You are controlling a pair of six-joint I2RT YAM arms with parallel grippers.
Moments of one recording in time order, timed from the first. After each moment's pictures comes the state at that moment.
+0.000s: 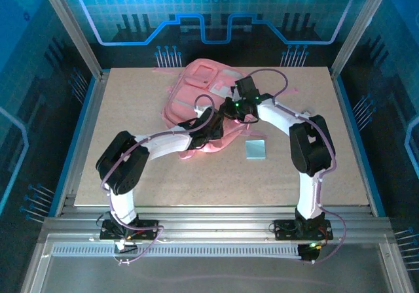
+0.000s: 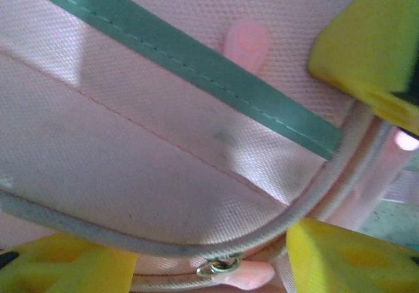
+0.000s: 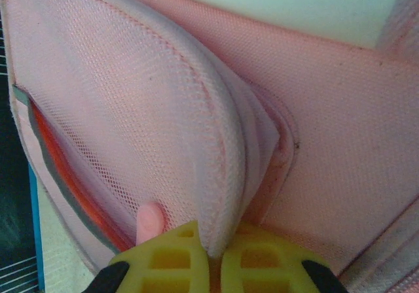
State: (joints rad) left arm -0.68 1.86 1.21 -0.26 -0.32 -0.73; right arm 0.42 1.99 1.49 -0.37 -0.40 0.72
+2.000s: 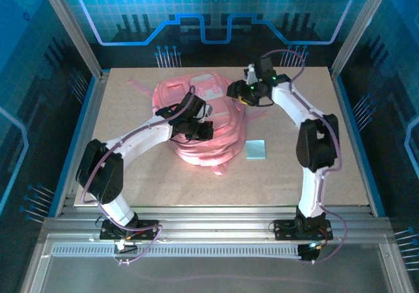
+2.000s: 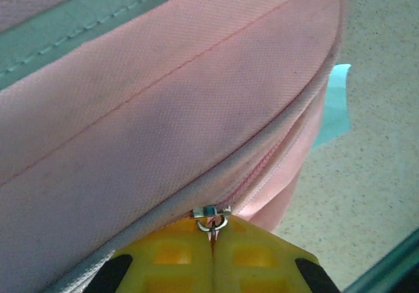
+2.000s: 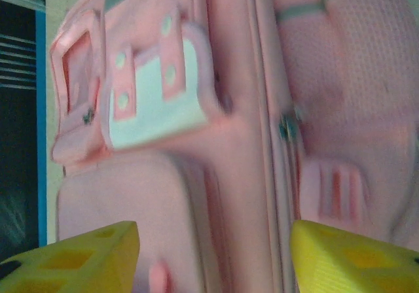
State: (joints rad) left arm -0.55 1.69 1.29 -0.60 0.28 -0.49; right arm 0.28 1.96 1.69 -0.65 -0.46 0.55
